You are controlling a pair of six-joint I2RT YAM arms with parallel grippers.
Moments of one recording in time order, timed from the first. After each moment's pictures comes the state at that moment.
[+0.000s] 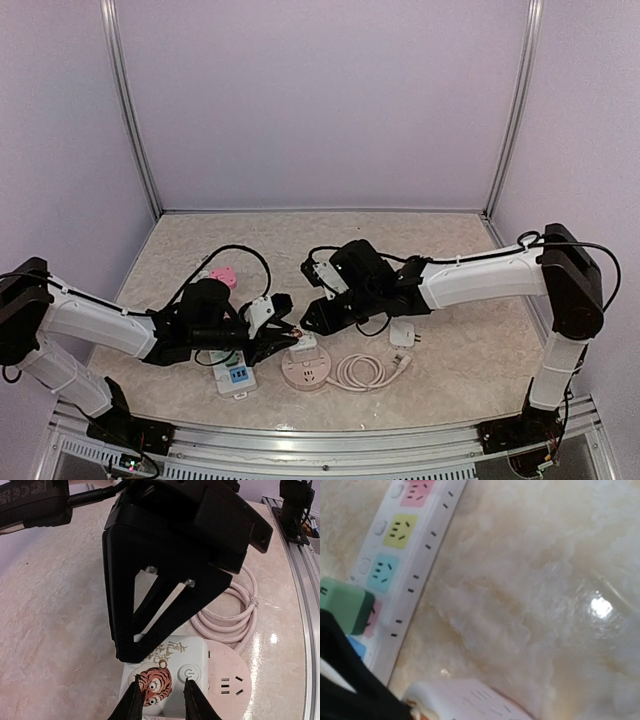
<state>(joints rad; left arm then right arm) -0.91 1.43 0.48 0.49 0.26 0.25 1.01 1.84 1.19 -0.10 -0.21 0.44</state>
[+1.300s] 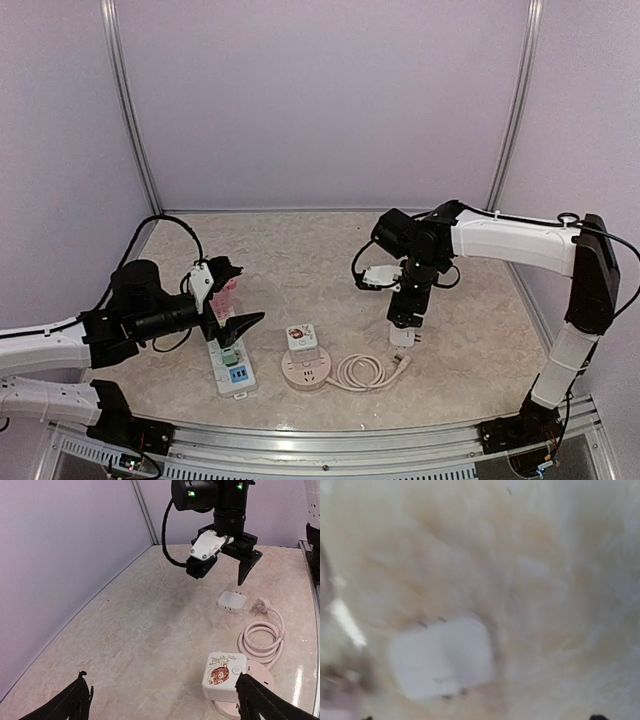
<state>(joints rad) -0.84 0.90 0.43 0.27 0.13 0.33 0.80 1.74 1.39 -1.01 0.16 -0.44</state>
